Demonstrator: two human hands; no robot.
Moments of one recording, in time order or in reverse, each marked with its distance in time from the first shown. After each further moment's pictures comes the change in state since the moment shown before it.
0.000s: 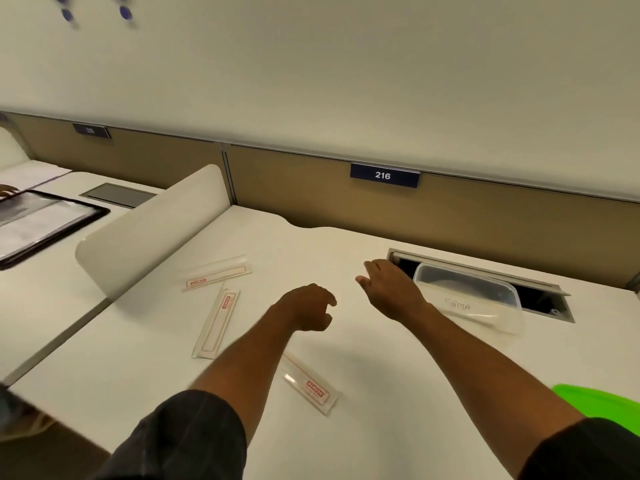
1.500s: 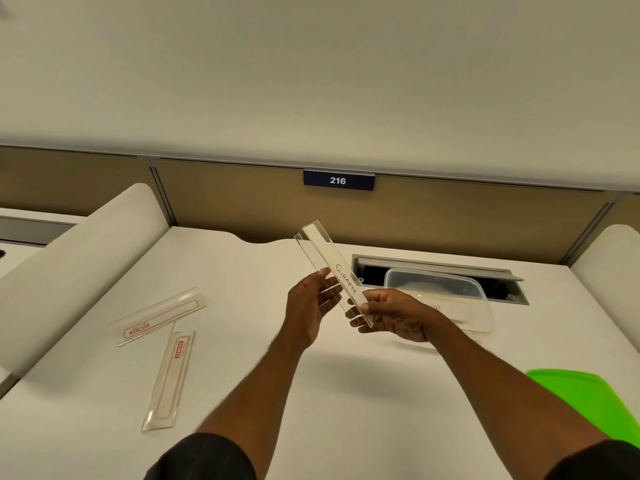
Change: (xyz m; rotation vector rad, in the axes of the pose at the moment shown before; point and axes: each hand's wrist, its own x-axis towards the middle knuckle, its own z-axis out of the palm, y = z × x) left_hand 0.080 0.036 0.000 -1.956 0.190 -0.087; right_hand -0.003 0.065 0.000 1.376 -0.447 0.427
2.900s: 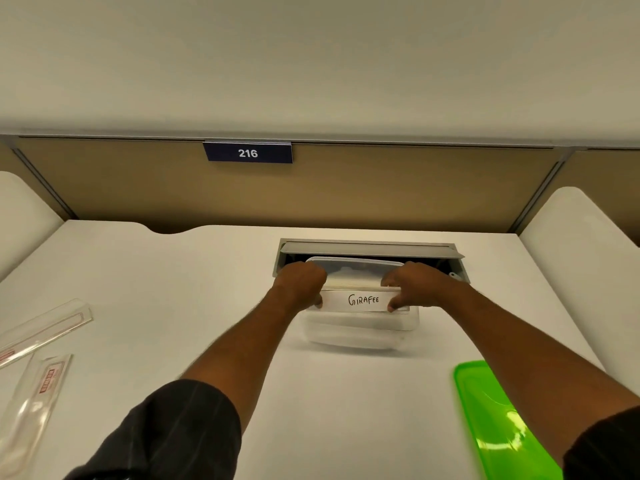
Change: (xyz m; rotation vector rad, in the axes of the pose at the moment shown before) left_hand 0.111 -0.088 0.148 2.216 -0.471 0.290; right_hand -0.040 0.039 -0.238 -1.351 0.194 0.111
